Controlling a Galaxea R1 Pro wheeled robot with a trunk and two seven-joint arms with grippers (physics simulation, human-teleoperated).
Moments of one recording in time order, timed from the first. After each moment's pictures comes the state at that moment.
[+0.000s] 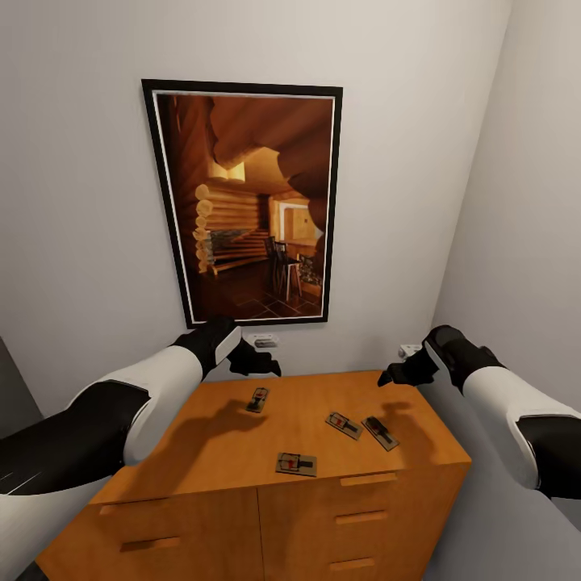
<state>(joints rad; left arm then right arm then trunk) -1.33 -0.16 -0.20 -0.12 0.18 0.89 -0.21 -1.21 -0.18 0.12 -0.29 0.18 0.94 0.54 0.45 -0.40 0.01</state>
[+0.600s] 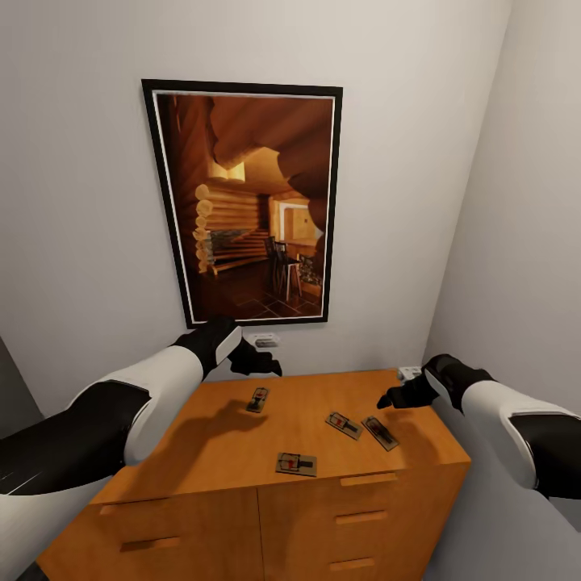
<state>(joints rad) -1.33 -0.17 -0.19 -0.12 0.18 0.89 -0.21 -1.21 -0.17 0.11 -0.03 0.18 0.65 0.53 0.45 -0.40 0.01</state>
